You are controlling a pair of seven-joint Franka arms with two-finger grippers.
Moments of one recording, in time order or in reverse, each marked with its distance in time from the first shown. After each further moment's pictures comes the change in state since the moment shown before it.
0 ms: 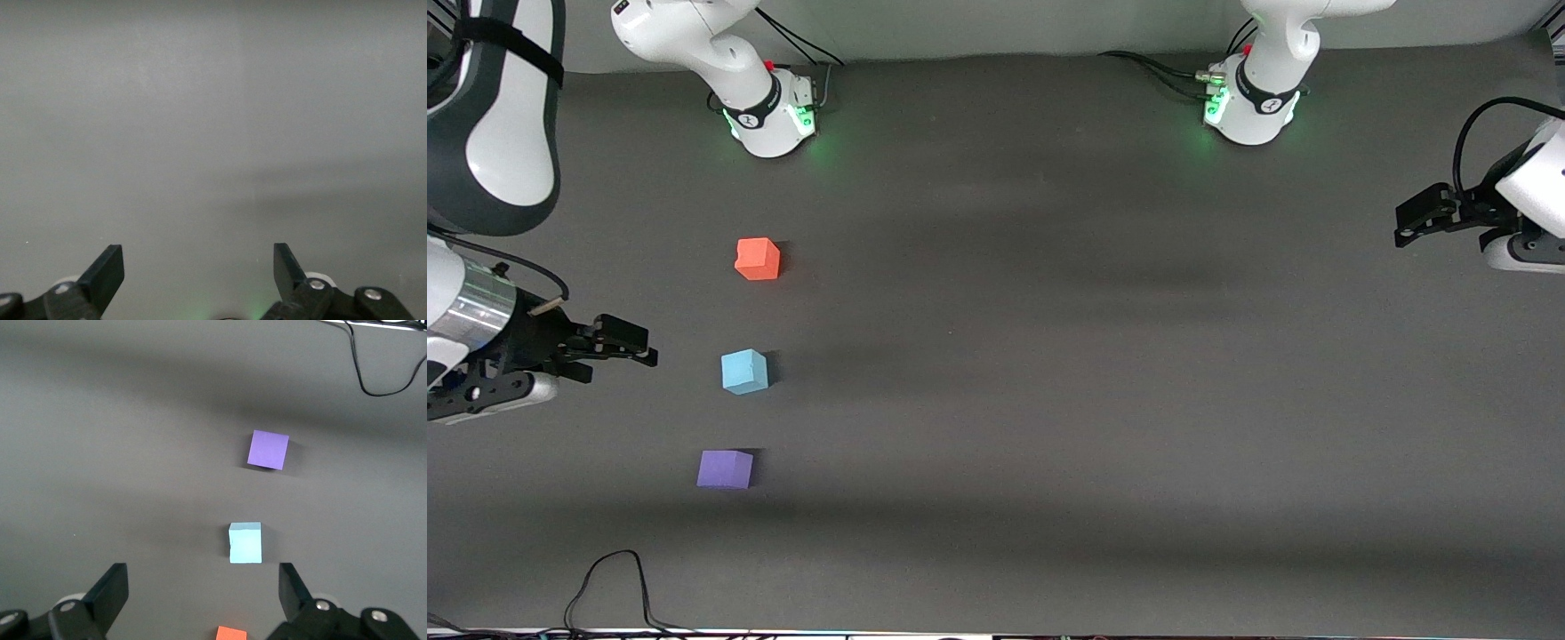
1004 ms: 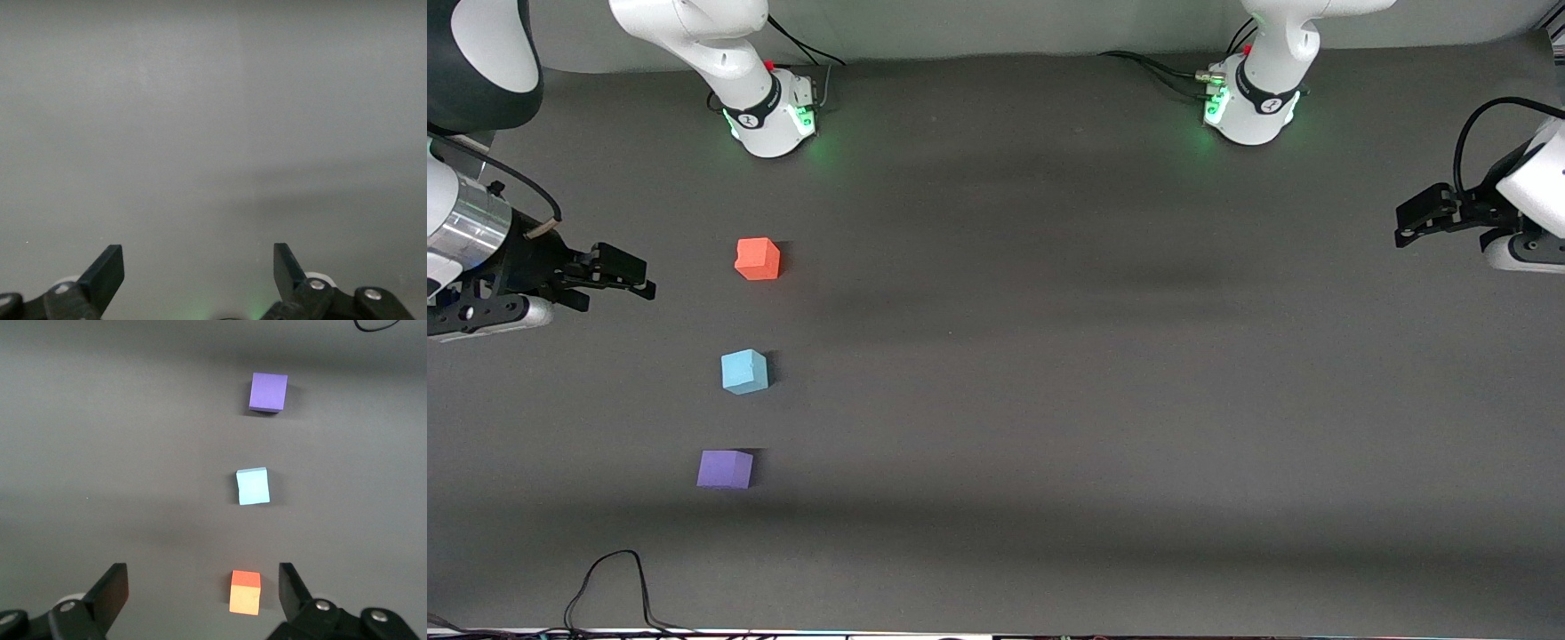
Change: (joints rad) left arm 0.000 0.000 0.001 0.000 0.000 0.000 0.000; right arm -0.640 -0.277 0.799 -0.190 -0.251 -0.039 0.242
